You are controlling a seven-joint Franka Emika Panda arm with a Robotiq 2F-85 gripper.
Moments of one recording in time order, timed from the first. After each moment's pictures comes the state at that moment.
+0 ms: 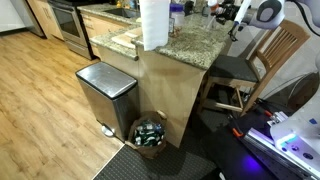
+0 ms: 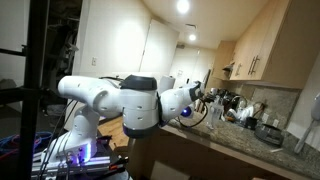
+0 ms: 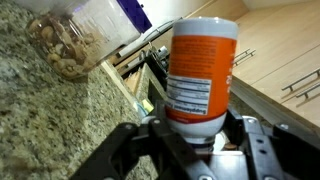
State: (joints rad) arm 1.48 -1.47 -1.46 -2.16 1.12 3.18 -0.43
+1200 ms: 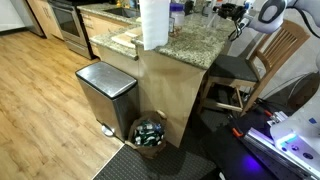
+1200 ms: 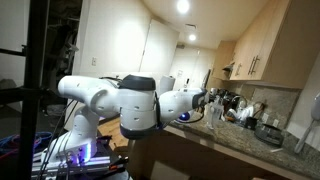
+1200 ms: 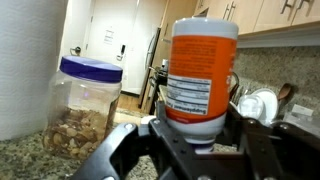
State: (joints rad) arm 1.45 -1.47 -1.48 -2.12 1.40 3.03 0.02
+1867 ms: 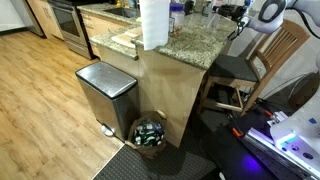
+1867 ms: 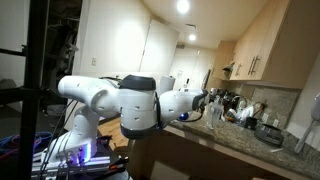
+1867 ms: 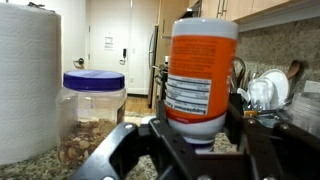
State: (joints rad) arm 1.46 -1.47 -1.48 -2.12 1.48 3.05 0.10
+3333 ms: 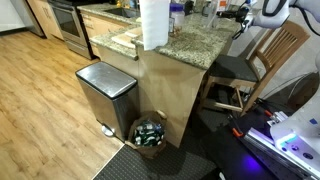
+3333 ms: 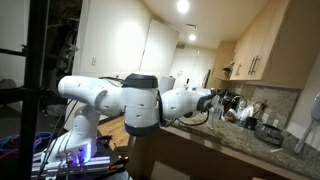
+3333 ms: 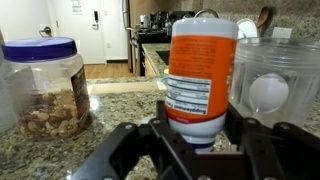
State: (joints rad) arm 1.50 -1.46 -1.46 -1.98 1.61 3.28 0.07
